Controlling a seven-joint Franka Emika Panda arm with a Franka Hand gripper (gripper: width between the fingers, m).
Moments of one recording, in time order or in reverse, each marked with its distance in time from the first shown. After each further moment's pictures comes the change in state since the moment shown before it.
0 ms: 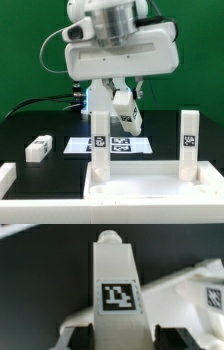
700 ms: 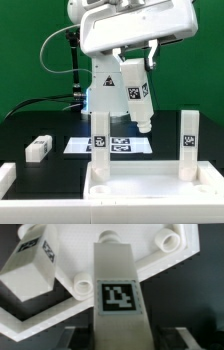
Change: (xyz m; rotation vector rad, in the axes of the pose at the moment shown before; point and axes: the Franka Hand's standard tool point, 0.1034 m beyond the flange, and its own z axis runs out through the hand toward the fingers) arm 0.024 -0.033 -0.045 0.089 0.515 0.076
